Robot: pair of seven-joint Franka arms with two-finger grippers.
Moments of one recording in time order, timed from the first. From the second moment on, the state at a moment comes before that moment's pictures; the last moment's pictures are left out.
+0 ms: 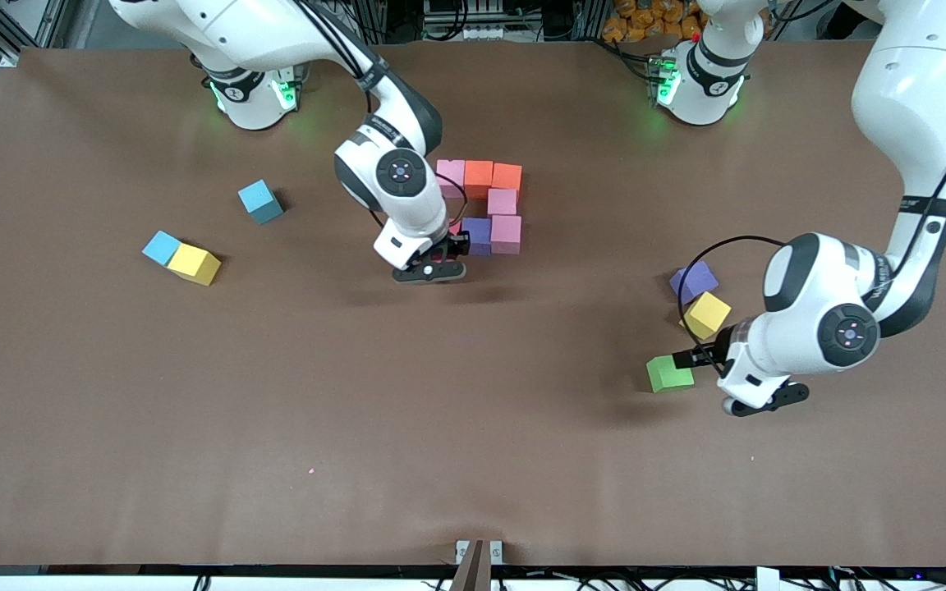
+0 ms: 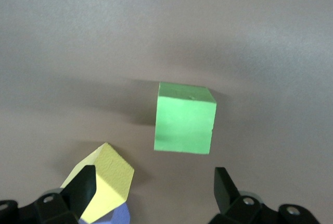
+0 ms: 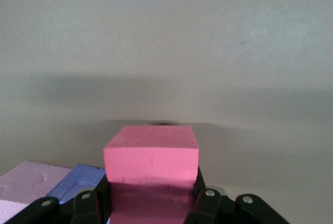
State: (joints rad) left arm 0.27 0.68 -0.56 -1.53 0.27 1.99 -0.57; right arm 0.52 0.53 0.28 -1.87 -0.08 2.37 0.74
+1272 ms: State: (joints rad) left arm 0.14 0.80 -0.47 -1.50 0.39 2.11 -0.57; right arm 0.56 0.56 0.25 -1.86 -0.08 2.39 0.74
